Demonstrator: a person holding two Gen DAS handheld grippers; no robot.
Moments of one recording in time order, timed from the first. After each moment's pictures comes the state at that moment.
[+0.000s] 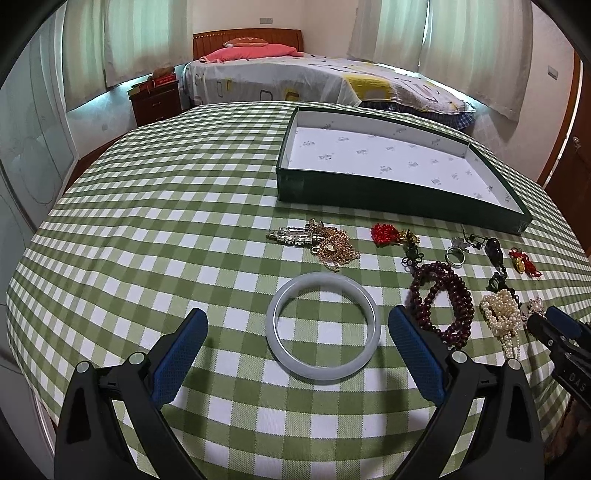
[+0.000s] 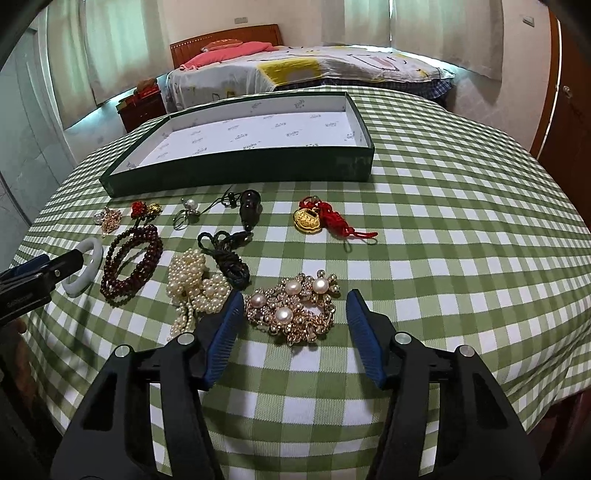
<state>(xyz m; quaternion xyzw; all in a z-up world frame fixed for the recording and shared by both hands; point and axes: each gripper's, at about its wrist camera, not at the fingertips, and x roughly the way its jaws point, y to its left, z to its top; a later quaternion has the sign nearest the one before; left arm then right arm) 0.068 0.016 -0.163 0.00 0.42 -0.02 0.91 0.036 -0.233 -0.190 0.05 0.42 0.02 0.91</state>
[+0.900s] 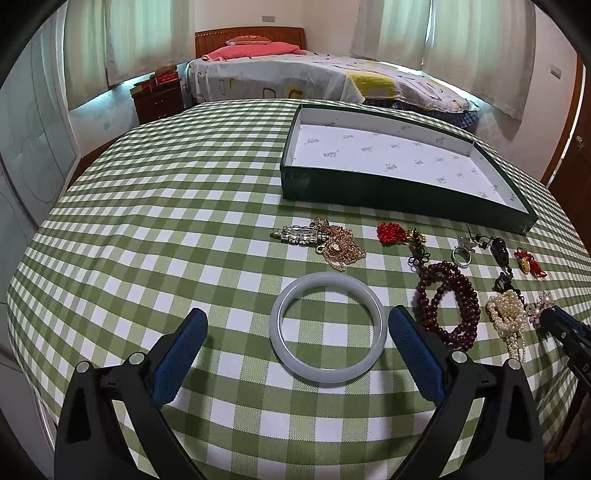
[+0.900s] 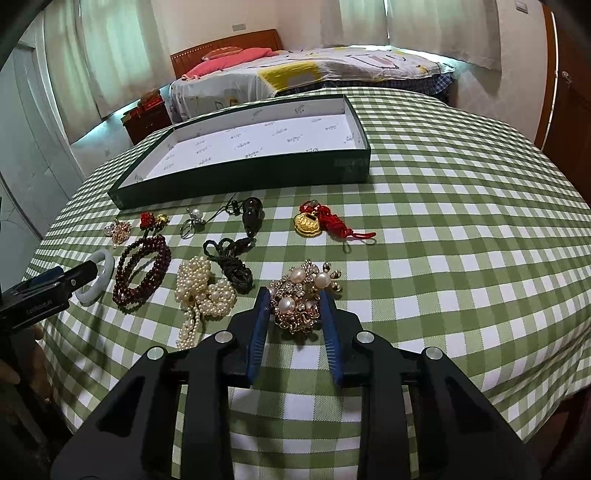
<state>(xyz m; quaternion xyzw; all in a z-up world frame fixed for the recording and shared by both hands) 0.071 0.018 -0.165 0.00 0.43 -0.02 0.90 0.033 -0.241 -0.186 0.08 0.41 0.03 0.91</state>
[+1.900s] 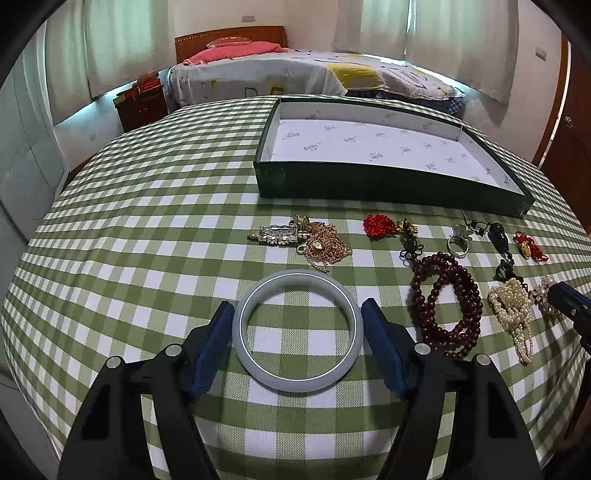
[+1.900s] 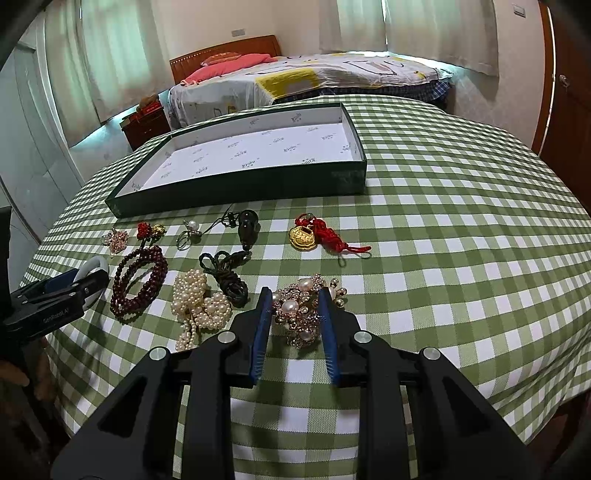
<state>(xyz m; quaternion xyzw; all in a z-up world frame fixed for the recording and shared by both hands) 0.084 0.003 -0.176 0.03 0.43 -0.04 0.90 0.036 -0.245 -0.183 0.08 0.40 0.02 0.91</state>
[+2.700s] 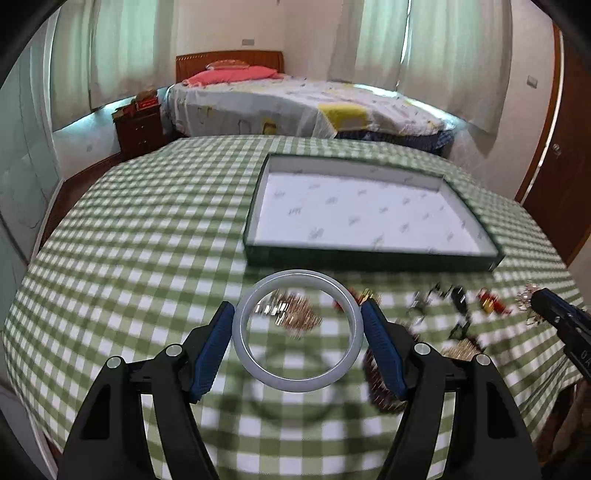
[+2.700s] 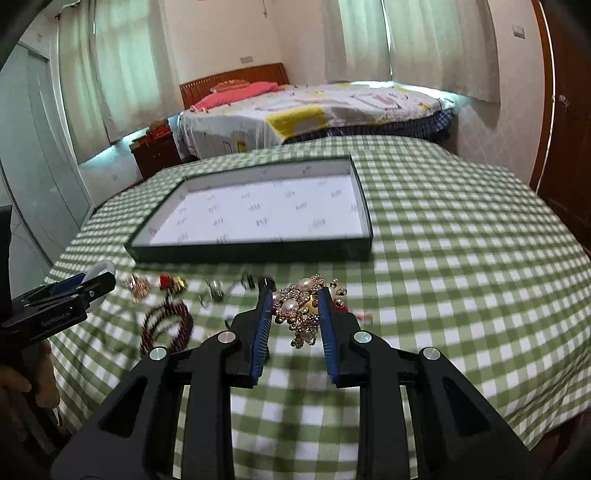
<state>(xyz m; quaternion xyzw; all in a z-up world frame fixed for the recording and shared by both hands) 0.091 -0.004 -0.116 0.00 0.38 -0.07 0.92 0.049 -0.243 -0.128 0.08 0.33 0.03 0.94</state>
